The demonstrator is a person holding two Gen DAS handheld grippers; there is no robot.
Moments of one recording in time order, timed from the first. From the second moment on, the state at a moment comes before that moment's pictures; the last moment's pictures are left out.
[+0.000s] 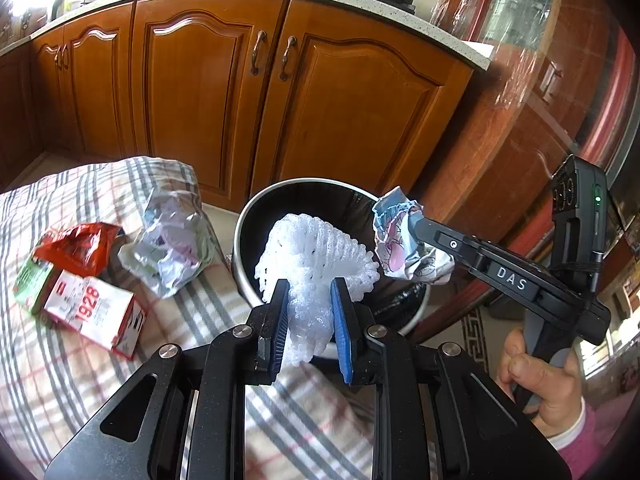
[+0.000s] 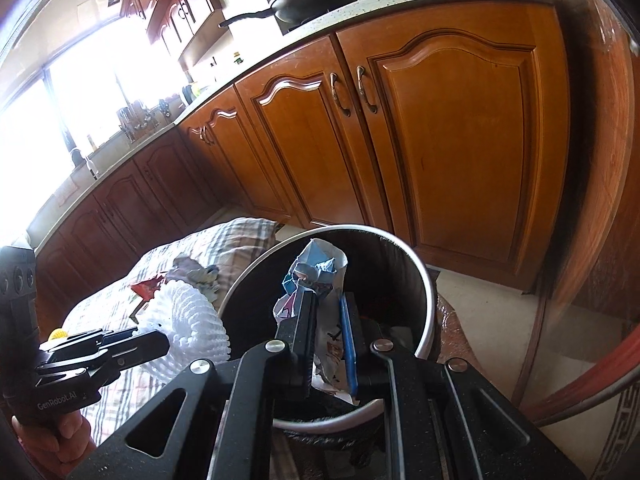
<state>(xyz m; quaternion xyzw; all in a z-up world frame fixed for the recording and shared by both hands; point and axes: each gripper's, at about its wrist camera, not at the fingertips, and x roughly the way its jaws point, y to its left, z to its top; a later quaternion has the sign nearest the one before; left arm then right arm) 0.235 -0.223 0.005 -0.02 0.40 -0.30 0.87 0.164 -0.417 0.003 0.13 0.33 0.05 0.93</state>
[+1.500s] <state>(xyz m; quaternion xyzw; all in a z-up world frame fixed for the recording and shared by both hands) 0.203 -0.140 -0.017 -0.05 0.41 -0.24 0.88 0.144 -0.389 0.000 0.15 0.33 0.10 0.93</state>
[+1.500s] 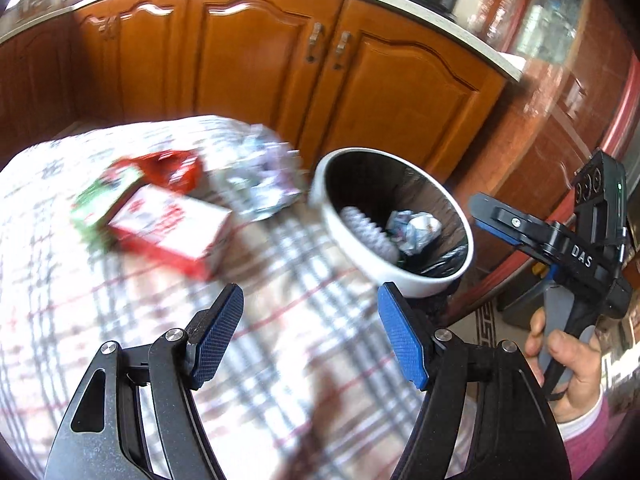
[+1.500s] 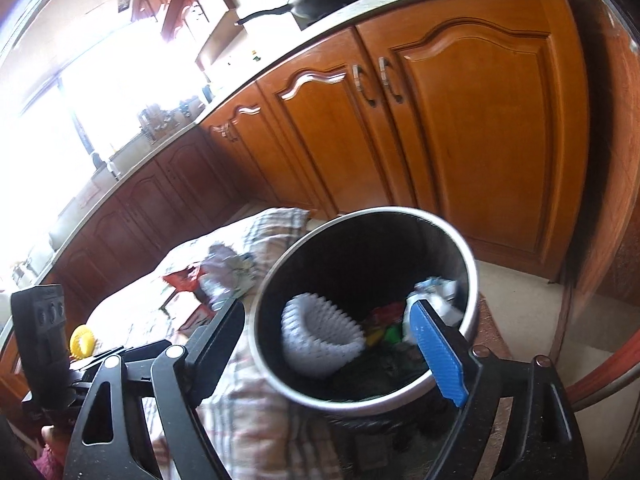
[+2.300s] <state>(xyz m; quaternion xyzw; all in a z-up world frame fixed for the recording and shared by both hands) 0.224 -0.020 -0.031 -0.07 0.41 -0.13 0.90 0.169 -0.287 -0.005 0.08 0.35 0.18 0.92</state>
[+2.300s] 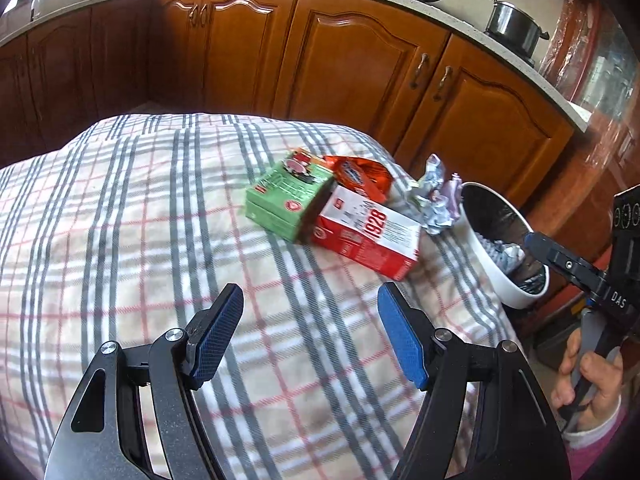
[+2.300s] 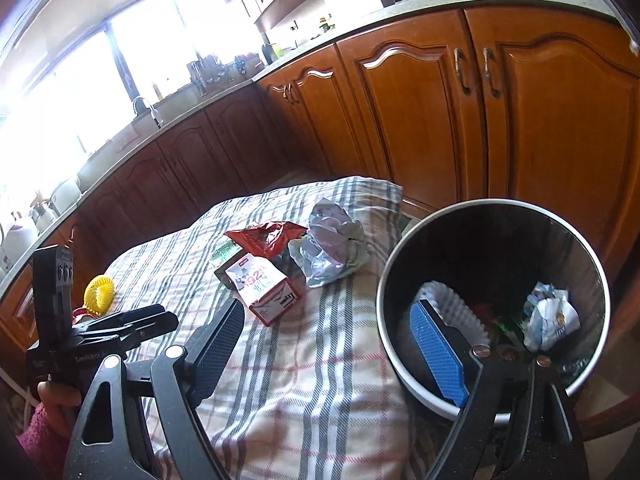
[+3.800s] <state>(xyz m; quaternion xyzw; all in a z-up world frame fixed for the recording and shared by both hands) 0.201 0.009 -0.040 -0.06 0.40 -0.12 0.91 0.207 -0.235 -0.030 0.03 0.40 0.22 0.89</state>
